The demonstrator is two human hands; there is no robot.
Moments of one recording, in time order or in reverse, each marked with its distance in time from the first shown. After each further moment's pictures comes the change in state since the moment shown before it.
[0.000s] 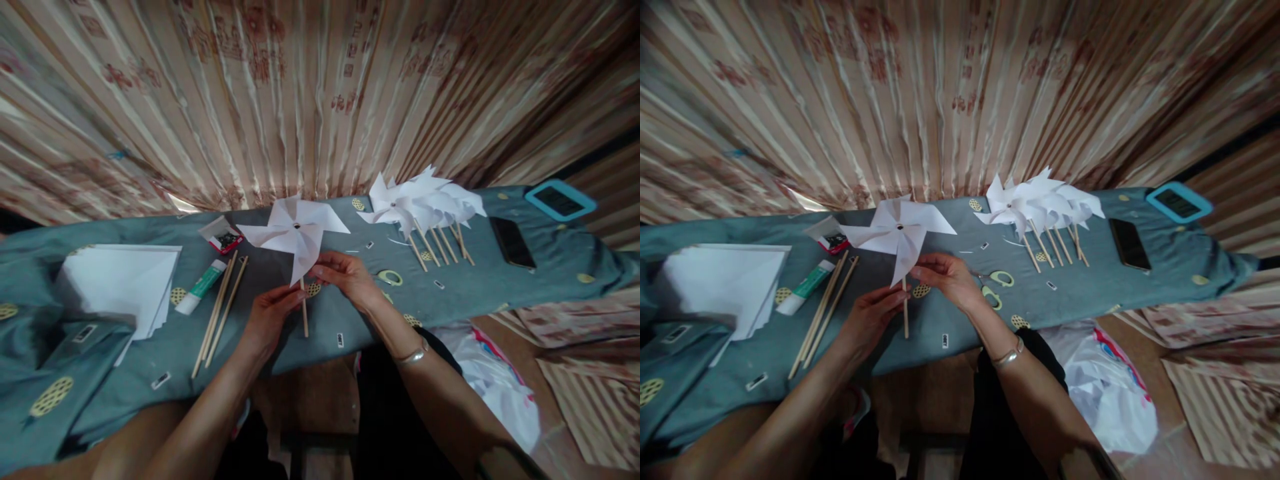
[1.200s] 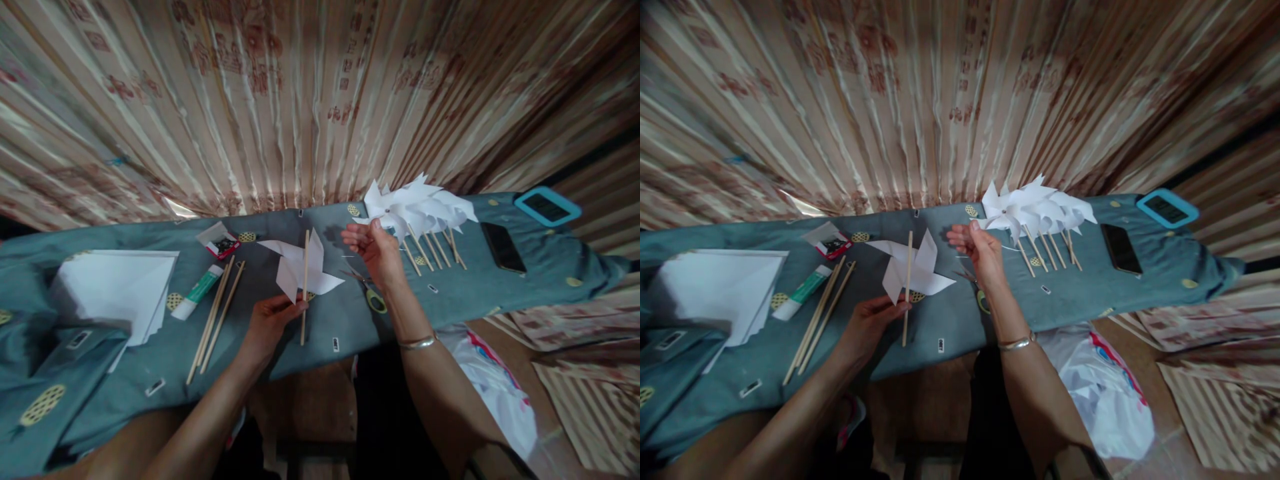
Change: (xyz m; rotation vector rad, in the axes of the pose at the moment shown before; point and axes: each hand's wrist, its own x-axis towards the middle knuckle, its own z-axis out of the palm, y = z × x) left_hand -0.004 -0.003 0.000 0.207 -0.025 0.076; right_hand 0.015 -0.035 -0.040 -0.003 0.355 -0.289
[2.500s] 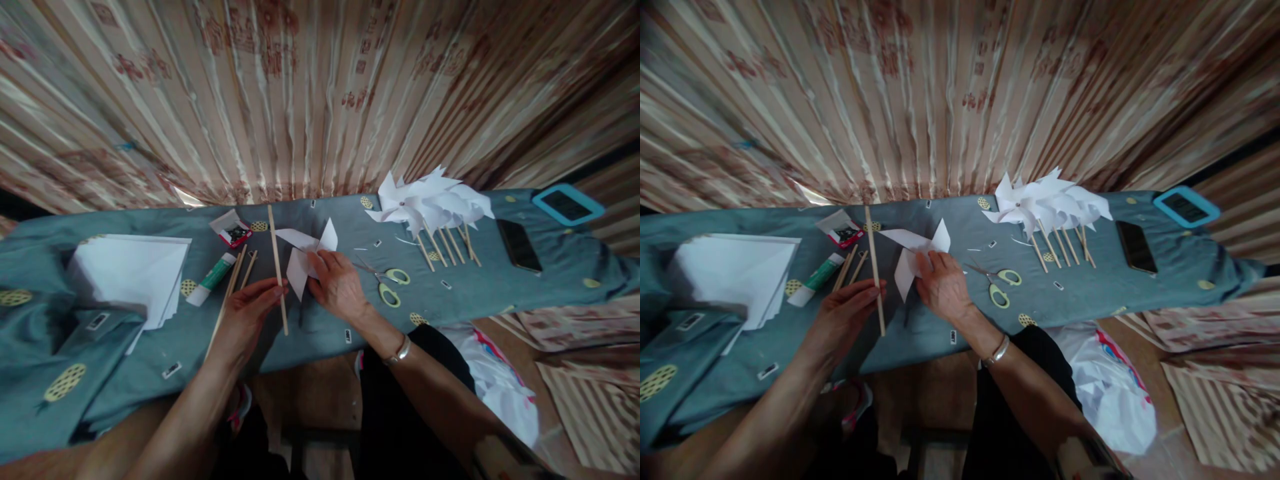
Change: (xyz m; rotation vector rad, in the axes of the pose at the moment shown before) left_hand -0.013 0.027 -0.035 -0.276 0.177 -0.027; right_hand -0.055 0.059 0.045 -1.460 -0.414 -0.617
